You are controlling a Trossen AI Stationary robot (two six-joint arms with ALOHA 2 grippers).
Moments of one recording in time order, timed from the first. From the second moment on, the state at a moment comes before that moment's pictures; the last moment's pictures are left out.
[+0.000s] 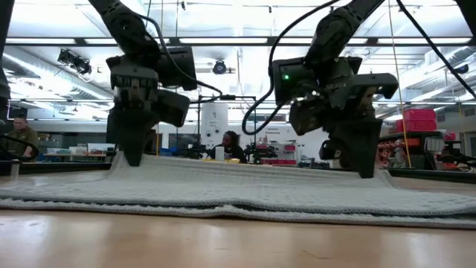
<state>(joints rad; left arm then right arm) 0.17 1.63 0.82 -0.54 0.47 -0.26 -0.08 1.88 1.10 -0.88 -0.48 -0.06</state>
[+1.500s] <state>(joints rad) 0.02 1.49 0.90 -0.65 0.49 -0.30 0.16 1.63 1.10 -0.87 -0.47 0.26</state>
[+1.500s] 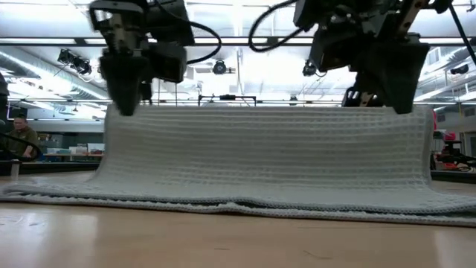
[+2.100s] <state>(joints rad) -0.08 1.49 0.76 -0.44 0.49 -0.45 0.22 1.65 1.07 -0.71 -0.50 0.32</state>
